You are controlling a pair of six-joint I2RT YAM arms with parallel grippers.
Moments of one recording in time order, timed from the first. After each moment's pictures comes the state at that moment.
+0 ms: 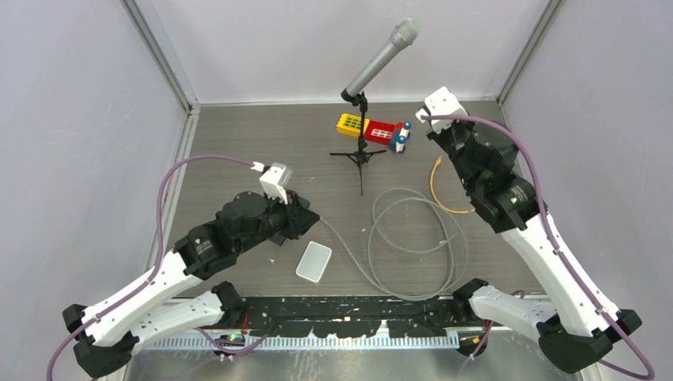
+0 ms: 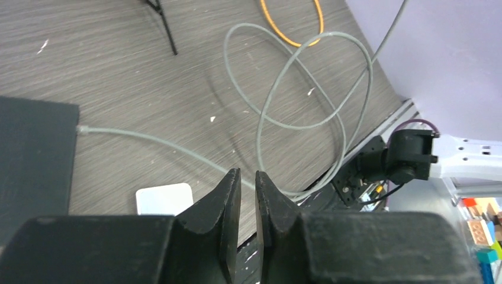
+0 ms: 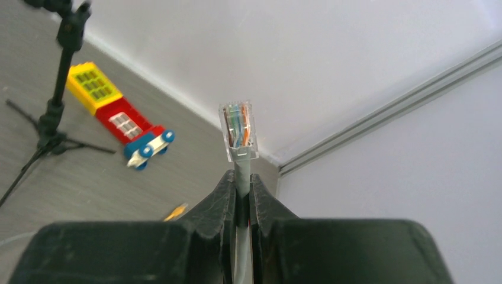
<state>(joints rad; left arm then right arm) -0.93 0.76 0.88 -0.49 -0.12 -0.56 0.52 0.98 1.24 -0.33 0.37 -0.63</state>
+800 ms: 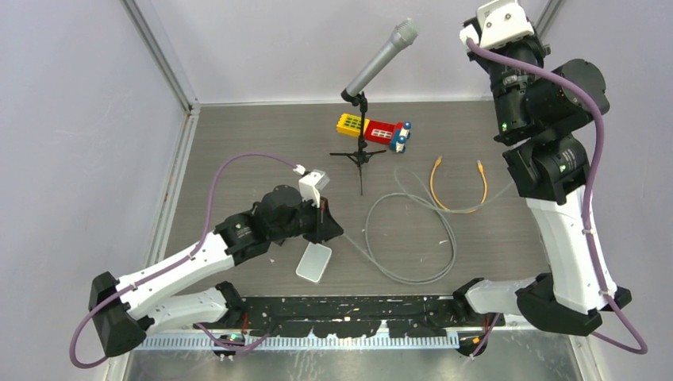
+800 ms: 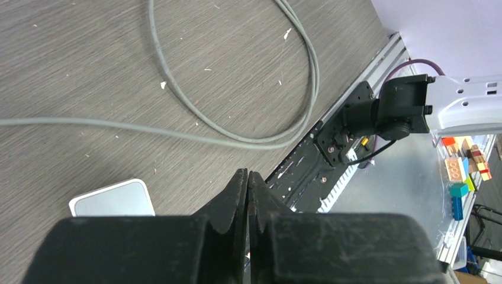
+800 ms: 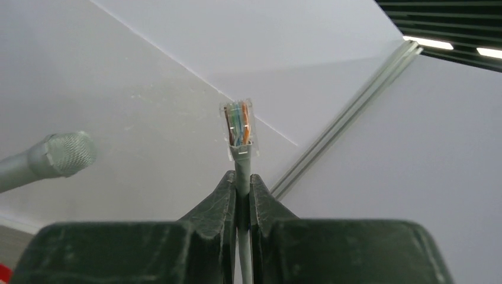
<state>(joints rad) -0.93 1.00 0.83 -0.31 0.14 -0.58 0.52 1.29 2.01 -0.23 0.42 -0.92</state>
